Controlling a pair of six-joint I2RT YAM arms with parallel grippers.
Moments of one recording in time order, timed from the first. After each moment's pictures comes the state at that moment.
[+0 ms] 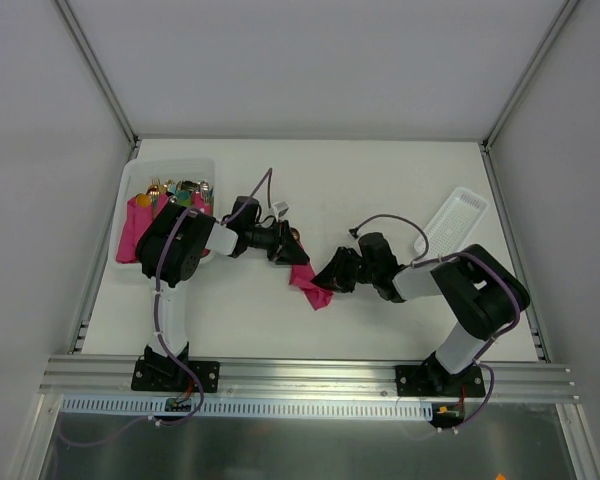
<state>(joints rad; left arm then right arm) -0.39 2.06 0.93 0.43 1.07 -0.91 0.61 1.68 0.53 0.46 -0.47 1.01</state>
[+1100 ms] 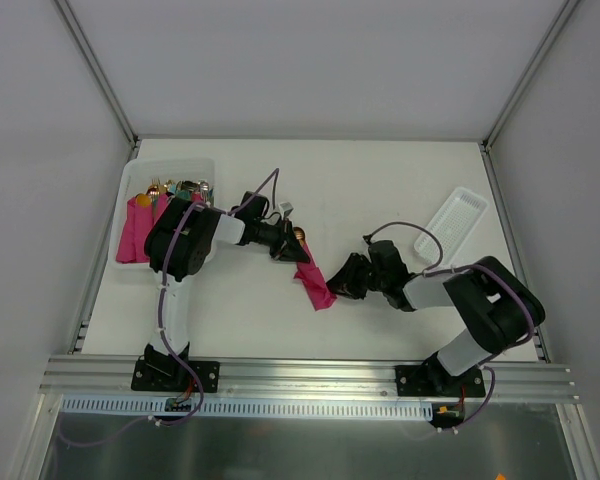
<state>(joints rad) -0.39 2.16 1.09 0.16 1.02 -0.83 0.58 1.60 0.42 0.49 -0.40 1.05</state>
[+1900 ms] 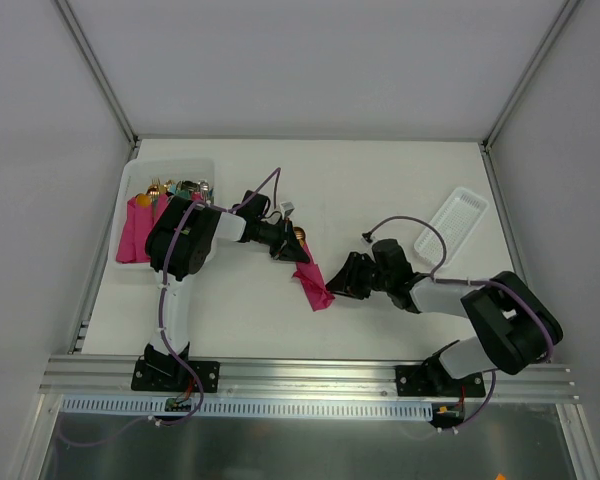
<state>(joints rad) -0.39 2.17 1.14 0.06 1.02 -0.77 0.58 1.46 0.42 0.34 -0.41 0.90</state>
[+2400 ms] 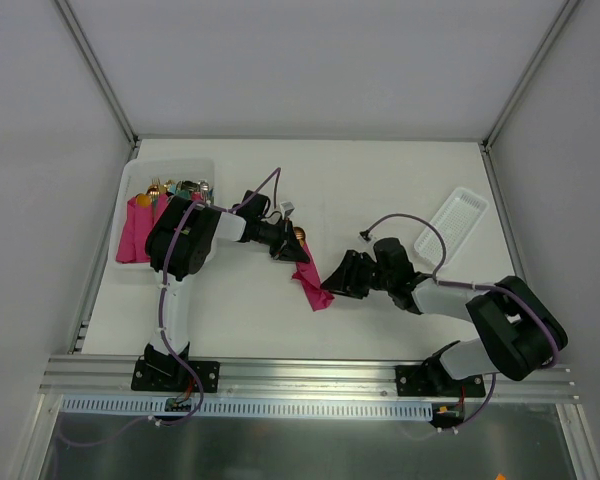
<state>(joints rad) -0.39 2.17 1.14 0.05 1.02 -0.76 0.58 1.41 0.42 0.35 -0.47 0.89</state>
